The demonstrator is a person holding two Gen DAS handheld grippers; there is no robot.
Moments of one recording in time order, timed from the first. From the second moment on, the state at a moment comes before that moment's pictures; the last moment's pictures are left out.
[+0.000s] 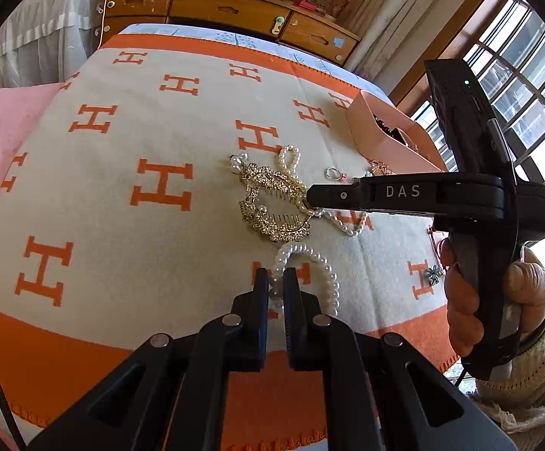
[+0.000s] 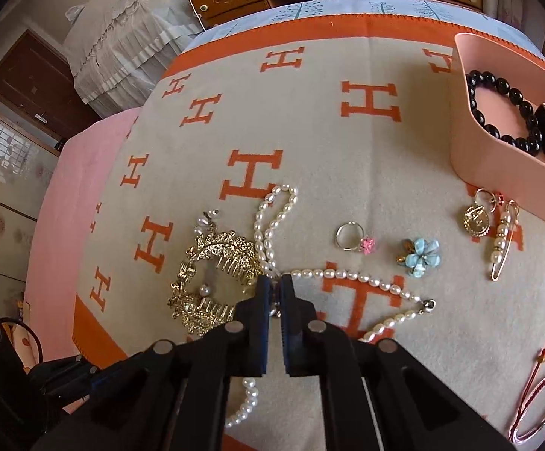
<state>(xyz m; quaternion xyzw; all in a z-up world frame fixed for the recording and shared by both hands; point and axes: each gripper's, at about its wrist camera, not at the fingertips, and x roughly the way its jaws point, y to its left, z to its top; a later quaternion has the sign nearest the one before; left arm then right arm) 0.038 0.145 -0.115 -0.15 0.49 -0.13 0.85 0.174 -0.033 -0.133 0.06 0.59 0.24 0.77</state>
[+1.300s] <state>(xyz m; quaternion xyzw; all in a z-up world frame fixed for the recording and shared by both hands) 0.157 -0.027 0.075 -0.02 0.35 -0.18 0.92 0.197 -0.263 0.065 0.17 0.32 0.15 0.92</state>
